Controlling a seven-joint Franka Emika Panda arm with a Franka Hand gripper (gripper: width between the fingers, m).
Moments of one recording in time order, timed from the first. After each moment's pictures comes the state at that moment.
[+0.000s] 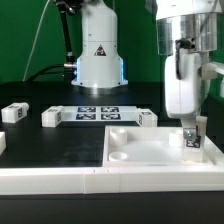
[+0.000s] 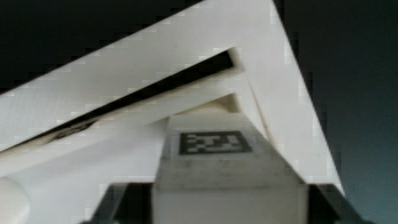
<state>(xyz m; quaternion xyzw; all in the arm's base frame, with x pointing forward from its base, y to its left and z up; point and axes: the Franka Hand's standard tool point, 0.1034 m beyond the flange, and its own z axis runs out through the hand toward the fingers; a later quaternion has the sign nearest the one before) 0.620 0.109 0.067 -0.55 0.83 0.00 0.08</state>
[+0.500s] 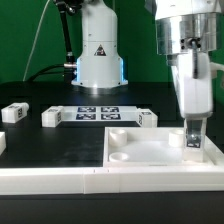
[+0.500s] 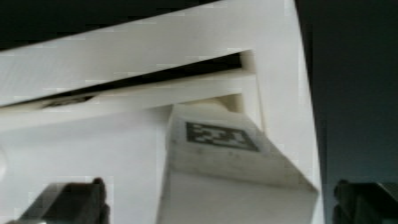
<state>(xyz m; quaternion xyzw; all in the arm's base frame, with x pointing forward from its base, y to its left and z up) 0.622 0.107 0.068 -0.68 0.73 -0.01 0.08</state>
